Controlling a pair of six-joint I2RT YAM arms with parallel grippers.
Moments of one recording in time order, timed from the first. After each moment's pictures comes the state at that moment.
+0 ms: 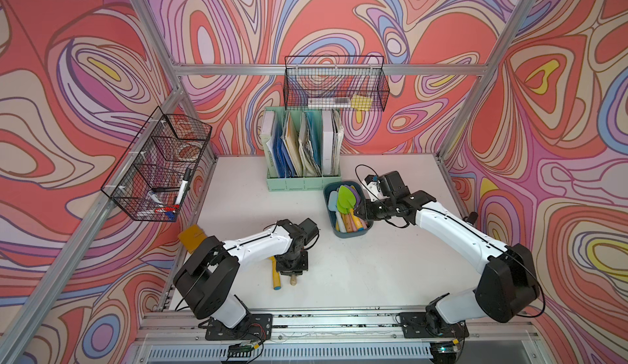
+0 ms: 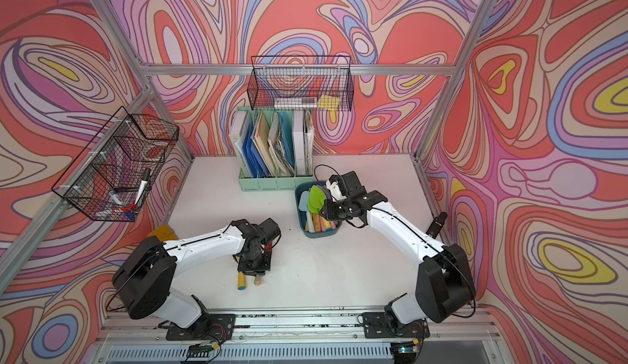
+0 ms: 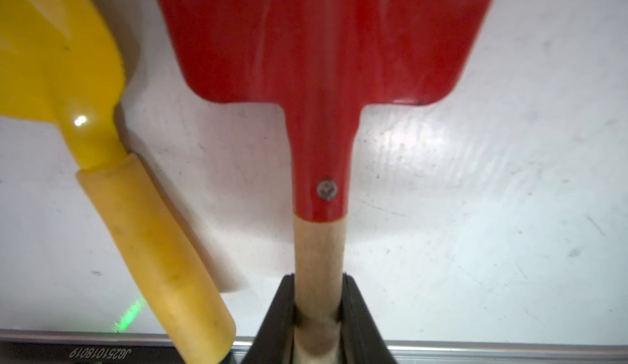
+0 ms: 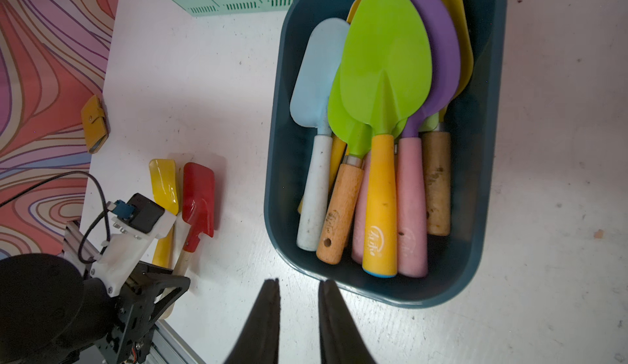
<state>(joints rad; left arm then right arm) -0.75 1.54 0.93 -0.99 0.06 -0.78 0.45 1.47 1.16 -0.62 -0.32 0.35</state>
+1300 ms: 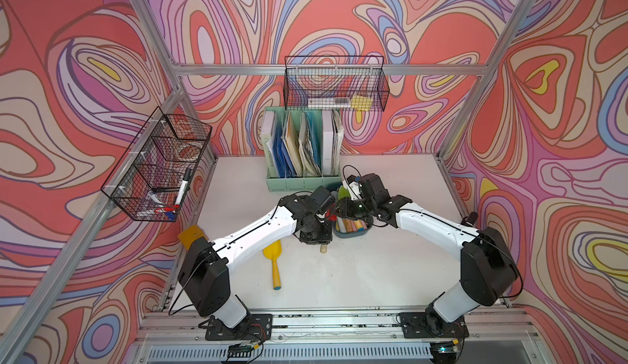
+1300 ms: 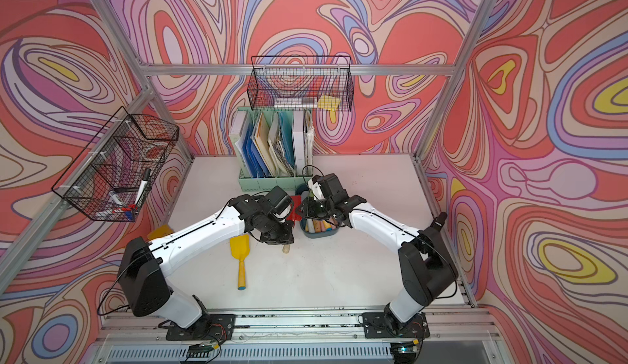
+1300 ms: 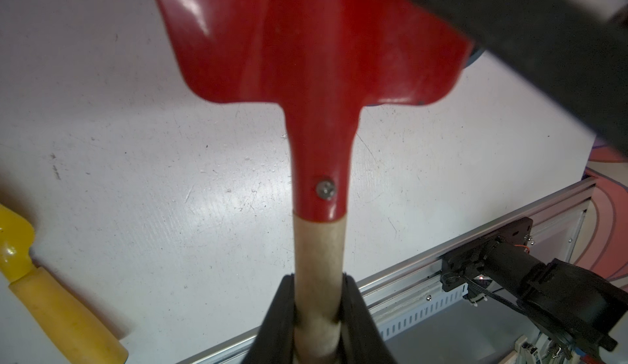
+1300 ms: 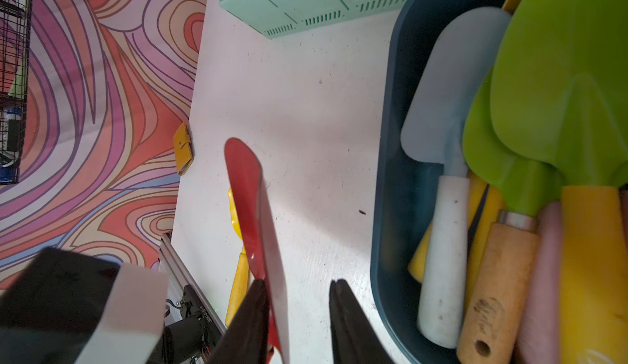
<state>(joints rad) -0.77 1.58 1.33 -0.97 0.20 -0.71 0.57 1.61 1.15 -0.29 -0.42 0.62</state>
